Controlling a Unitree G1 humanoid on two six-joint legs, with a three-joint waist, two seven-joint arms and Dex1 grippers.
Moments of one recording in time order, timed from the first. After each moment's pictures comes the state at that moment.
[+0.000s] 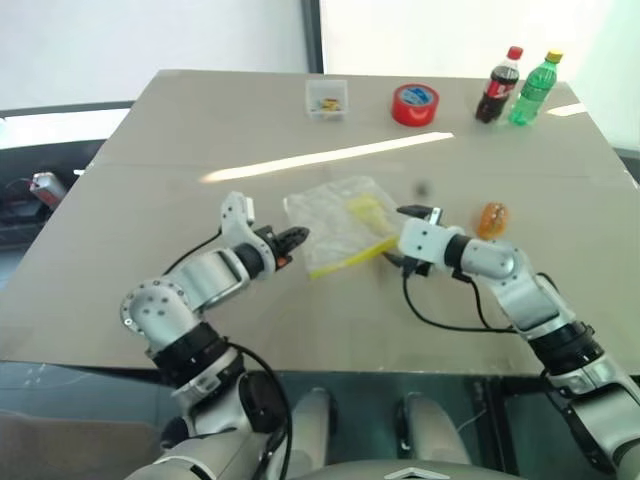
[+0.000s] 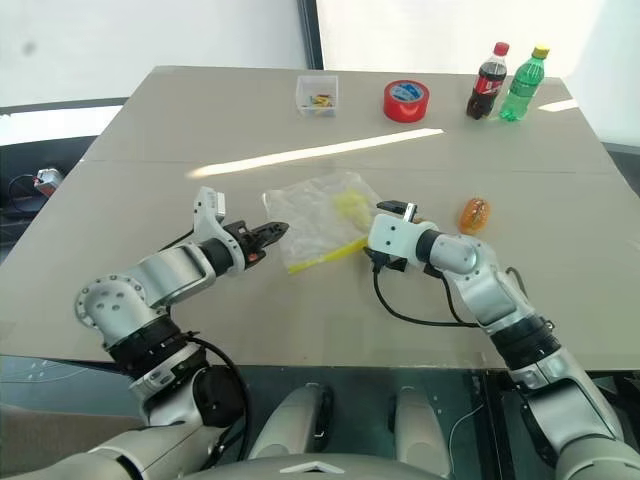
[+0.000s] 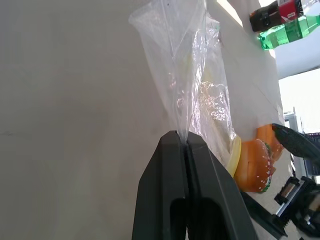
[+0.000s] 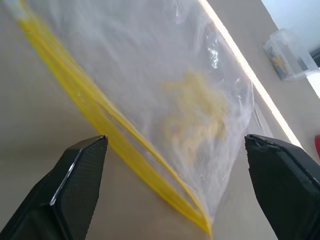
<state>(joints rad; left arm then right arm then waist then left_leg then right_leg) -0.61 0.05 0.77 -0.23 -1.03 1.61 0.26 -0.54 -0.51 0.38 0.05 -0.21 0.09 0.63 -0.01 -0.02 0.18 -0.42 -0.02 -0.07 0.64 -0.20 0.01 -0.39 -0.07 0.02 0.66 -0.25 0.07</state>
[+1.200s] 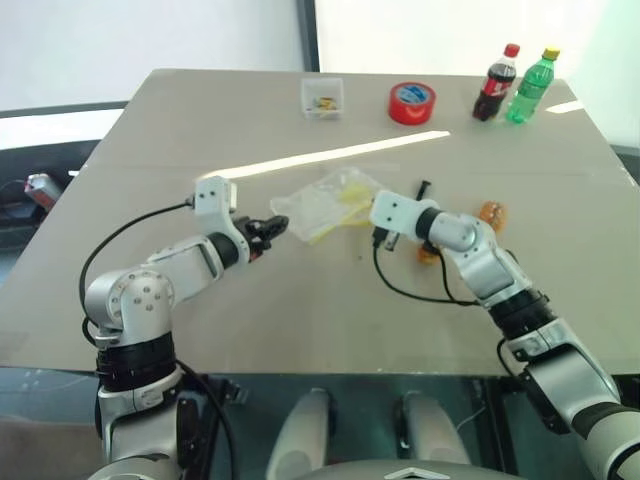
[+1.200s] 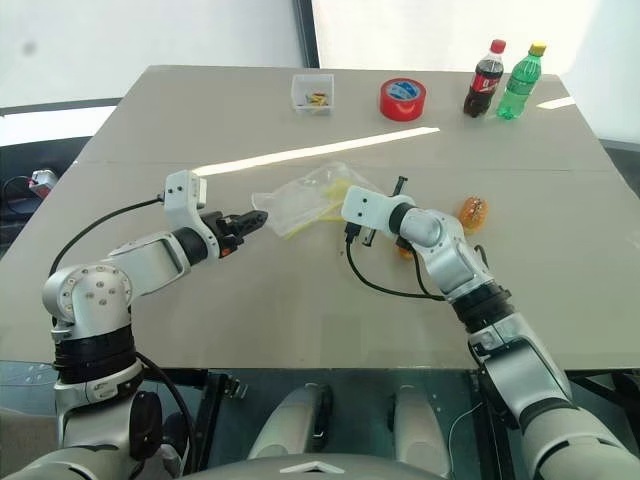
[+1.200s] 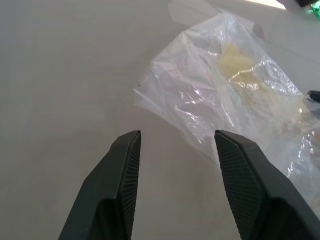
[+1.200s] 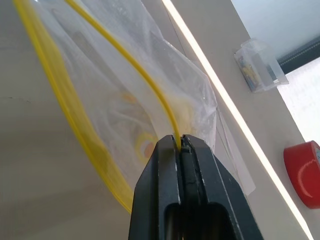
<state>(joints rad) -0.46 0.46 0.33 -0.22 -0.91 1.21 0.03 -0.73 -0.34 0.38 0.27 -0.35 0.09 0.56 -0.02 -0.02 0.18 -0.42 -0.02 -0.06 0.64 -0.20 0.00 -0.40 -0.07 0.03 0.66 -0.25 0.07</state>
